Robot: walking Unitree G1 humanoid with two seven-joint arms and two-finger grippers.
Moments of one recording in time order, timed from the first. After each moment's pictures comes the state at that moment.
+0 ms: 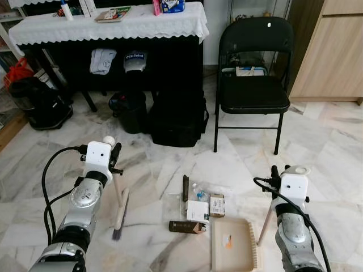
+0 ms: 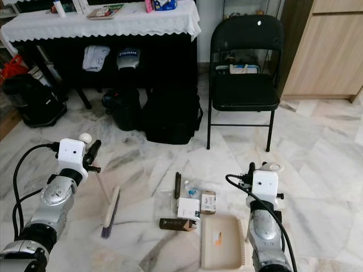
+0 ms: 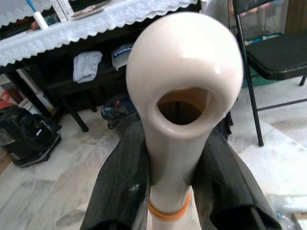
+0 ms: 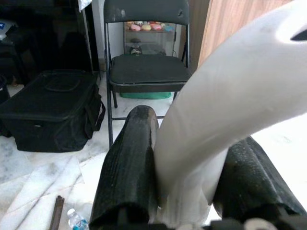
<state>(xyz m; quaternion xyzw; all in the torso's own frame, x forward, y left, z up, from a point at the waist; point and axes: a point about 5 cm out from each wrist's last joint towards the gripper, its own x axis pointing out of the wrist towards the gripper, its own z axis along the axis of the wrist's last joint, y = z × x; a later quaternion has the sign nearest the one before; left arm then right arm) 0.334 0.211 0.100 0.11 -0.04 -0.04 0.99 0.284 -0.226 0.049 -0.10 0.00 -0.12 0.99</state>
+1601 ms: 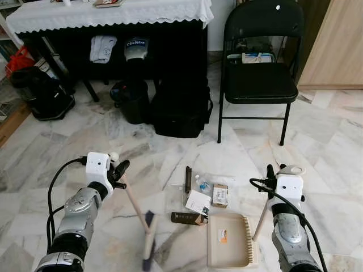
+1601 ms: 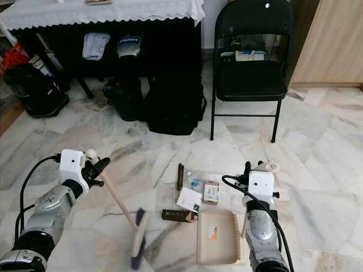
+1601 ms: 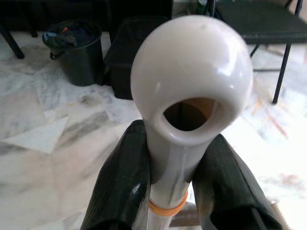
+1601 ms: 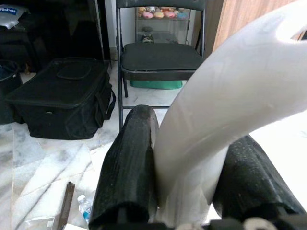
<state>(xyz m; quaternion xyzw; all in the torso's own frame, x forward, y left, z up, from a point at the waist) 0.325 0.213 0.078 -0.03 0.06 -0.11 0.99 0.285 -0.219 0.043 -0.10 -0.01 -0.10 0.99</state>
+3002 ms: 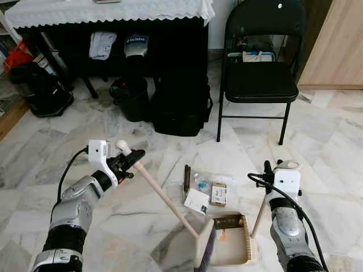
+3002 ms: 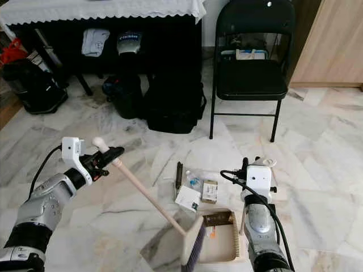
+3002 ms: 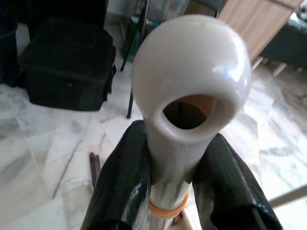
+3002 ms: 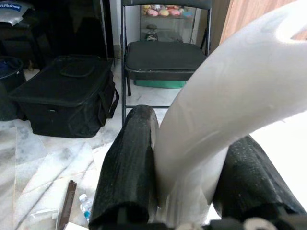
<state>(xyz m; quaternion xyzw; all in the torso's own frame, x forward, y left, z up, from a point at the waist) 0.333 0.196 0.118 -0.15 0.05 -0.24 0.96 0.298 -0.216 0.049 -0.10 0.00 -0.09 0.99</state>
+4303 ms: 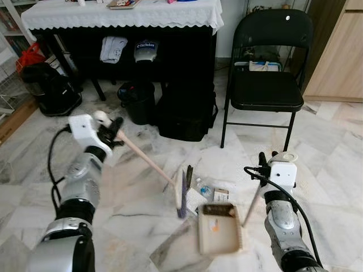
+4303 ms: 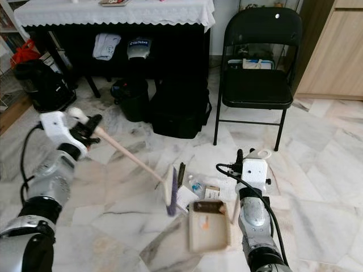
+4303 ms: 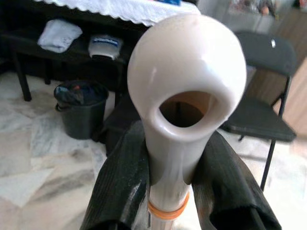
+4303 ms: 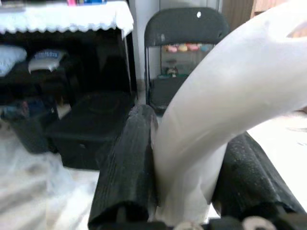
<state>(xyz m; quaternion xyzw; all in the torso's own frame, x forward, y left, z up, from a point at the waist) 0.368 0.195 0.141 -0.10 -0.05 -0.08 0.99 0.306 -0.197 0.070 -0.05 -0.07 -0.08 0.99</state>
